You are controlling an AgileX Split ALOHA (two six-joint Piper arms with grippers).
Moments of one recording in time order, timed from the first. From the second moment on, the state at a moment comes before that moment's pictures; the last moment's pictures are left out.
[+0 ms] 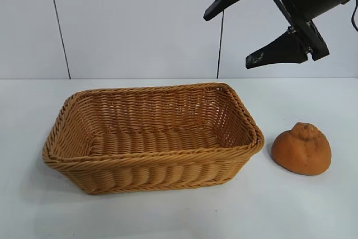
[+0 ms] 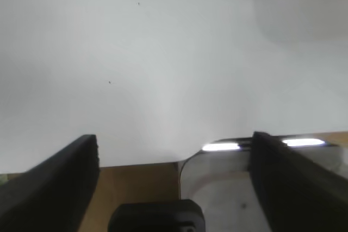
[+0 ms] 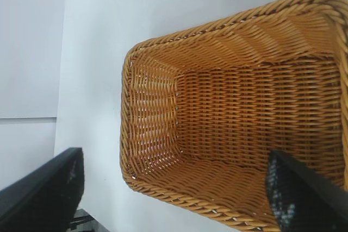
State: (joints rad) left arm 0.02 0.69 -0.63 -0.07 1.12 0.04; right arm 0.22 1.60 -1.06 1.01 0.76 -0.42
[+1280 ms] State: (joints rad) left arm 0.02 0.00 -0.50 -0.07 1.07 0.04; right arm 0.07 1.73 -1.38 0.19 1.03 0.00
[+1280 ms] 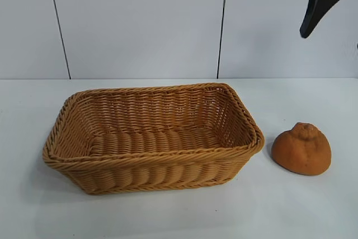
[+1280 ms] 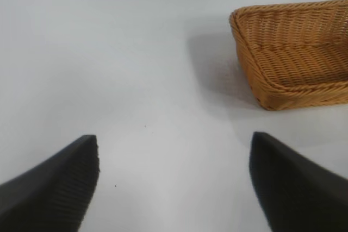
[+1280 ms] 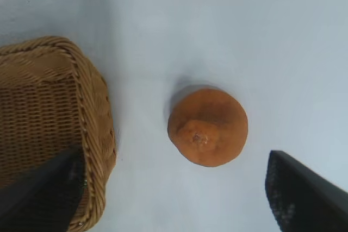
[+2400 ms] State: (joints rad) left arm 0.02 0.00 -0.50 -0.07 1.07 0.04; right arm 0.07 2.03 -1.38 0.23 1.03 -0.06
